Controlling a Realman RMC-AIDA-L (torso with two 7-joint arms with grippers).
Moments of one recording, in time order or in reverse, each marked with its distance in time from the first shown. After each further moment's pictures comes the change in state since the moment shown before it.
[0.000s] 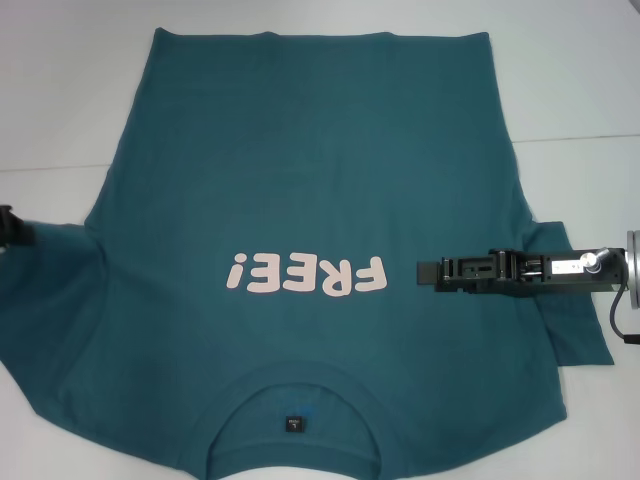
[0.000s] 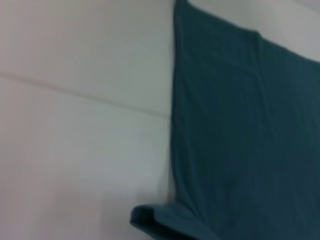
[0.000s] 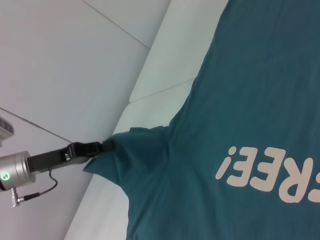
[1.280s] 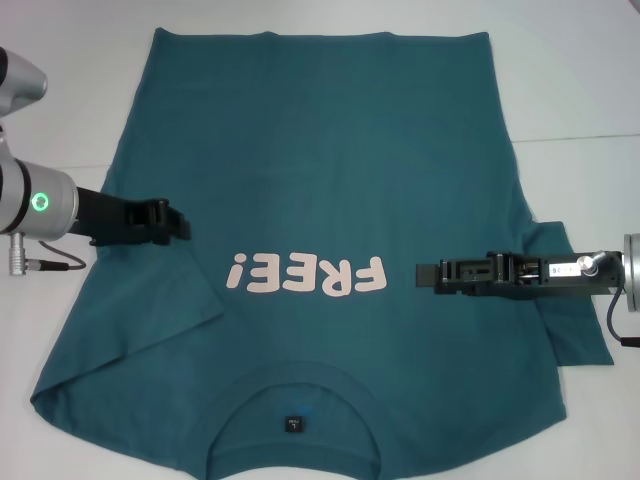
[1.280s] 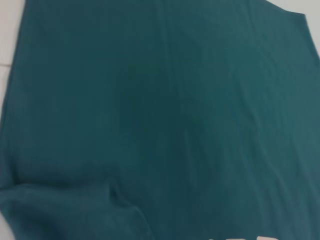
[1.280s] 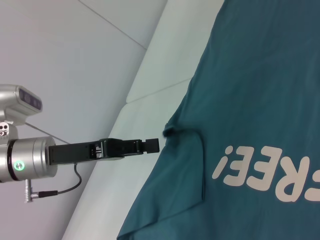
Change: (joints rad) left arm -0.222 -0.077 0.124 -0.166 0.054 -0.044 -0.096; right arm -0.003 0.007 0.000 0.001 -0.005 0.013 0.000
